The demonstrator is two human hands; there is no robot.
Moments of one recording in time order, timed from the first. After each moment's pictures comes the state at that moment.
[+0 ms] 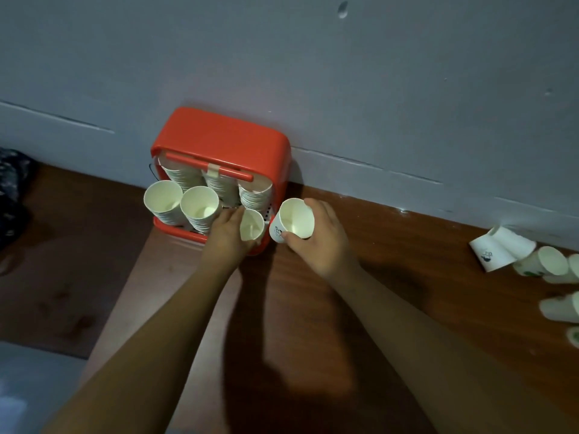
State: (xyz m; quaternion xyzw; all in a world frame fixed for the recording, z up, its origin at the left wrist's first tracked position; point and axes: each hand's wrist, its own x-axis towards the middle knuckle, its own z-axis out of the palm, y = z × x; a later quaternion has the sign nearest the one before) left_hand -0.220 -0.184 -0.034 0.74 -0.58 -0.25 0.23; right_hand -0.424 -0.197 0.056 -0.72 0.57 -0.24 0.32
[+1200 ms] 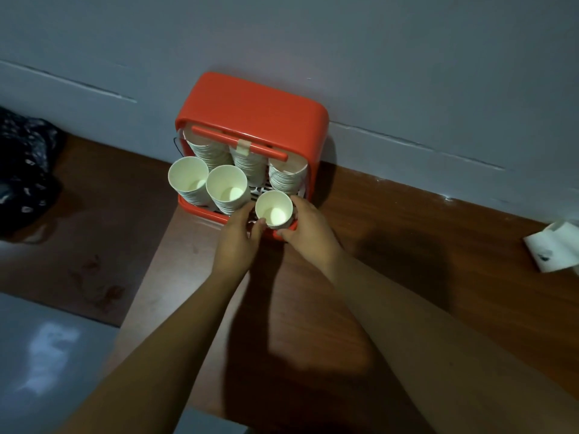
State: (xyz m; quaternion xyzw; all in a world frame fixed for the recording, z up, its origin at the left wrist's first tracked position) left_hand -0.202 -0.149 -0.055 0.71 -0.51 -0.31 0.37; right_hand -0.354 -0.214 -0.022 -0.72 0.54 -0.15 0.41
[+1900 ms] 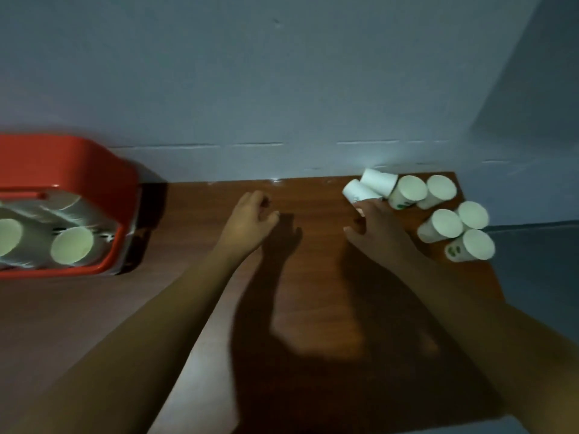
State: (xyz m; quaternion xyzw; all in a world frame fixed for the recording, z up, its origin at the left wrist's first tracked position) left_hand -0.567 -0.227 0.020 0.60 -0.69 -0.34 0.21; right_hand -0.833 -0.182 0.044 -0.67 0.71 -0.08 0.19
